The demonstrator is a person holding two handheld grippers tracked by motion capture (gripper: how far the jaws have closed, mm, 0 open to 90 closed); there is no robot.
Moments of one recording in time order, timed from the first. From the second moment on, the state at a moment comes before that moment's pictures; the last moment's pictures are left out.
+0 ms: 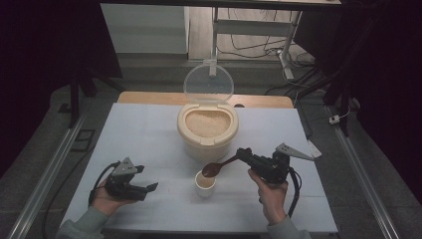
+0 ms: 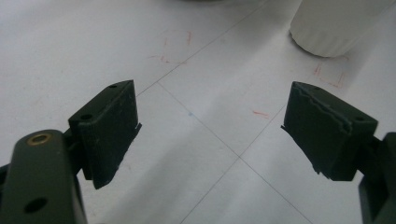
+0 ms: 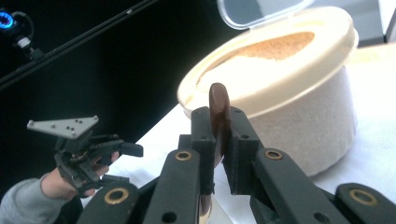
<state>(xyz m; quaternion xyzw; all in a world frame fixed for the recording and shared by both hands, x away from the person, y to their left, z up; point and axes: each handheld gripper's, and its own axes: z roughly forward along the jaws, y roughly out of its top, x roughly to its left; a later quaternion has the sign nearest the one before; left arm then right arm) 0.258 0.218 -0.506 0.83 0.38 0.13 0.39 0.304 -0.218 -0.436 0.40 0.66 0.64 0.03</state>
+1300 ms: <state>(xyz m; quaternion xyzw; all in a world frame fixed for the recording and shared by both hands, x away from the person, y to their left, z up) 0.259 0.221 -0.506 0.83 0.38 0.13 0.39 0.306 -0.252 -0.392 0.33 0.76 0.56 0.01</state>
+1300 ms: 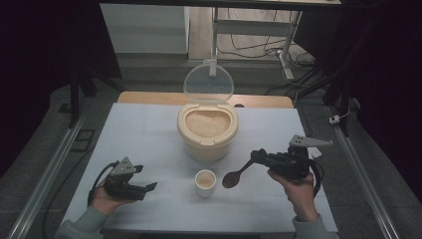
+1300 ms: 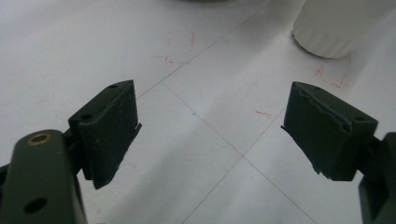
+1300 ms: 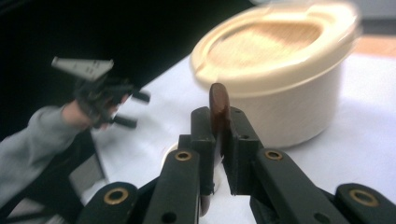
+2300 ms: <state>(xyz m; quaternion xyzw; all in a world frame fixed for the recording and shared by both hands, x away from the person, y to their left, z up) 0.259 0.219 -0.507 0.83 0.37 0.13 0.38 0.349 -0.201 -0.457 0.33 0.84 0.43 -0.01</state>
